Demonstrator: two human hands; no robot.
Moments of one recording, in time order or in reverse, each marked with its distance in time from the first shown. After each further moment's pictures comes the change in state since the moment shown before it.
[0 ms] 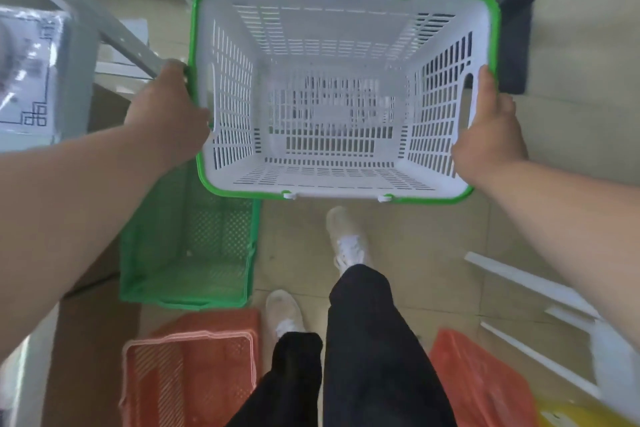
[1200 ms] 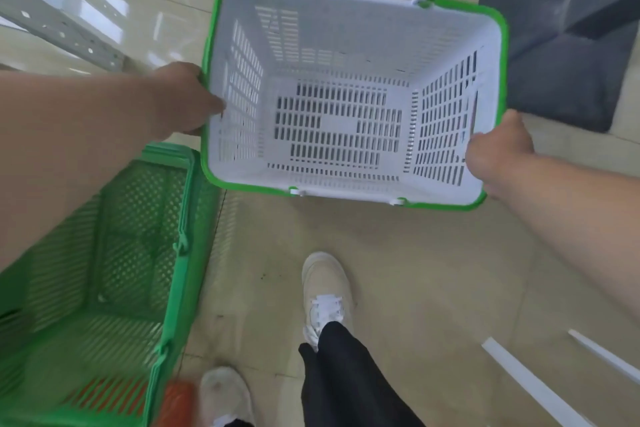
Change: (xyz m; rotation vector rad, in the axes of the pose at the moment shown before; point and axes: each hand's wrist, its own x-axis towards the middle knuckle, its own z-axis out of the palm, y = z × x) left_hand 0.236 0.015 0.213 -0.088 -0.320 -0.276; right_hand 0.250 0.041 0.199 0.152 -0.066 0.339
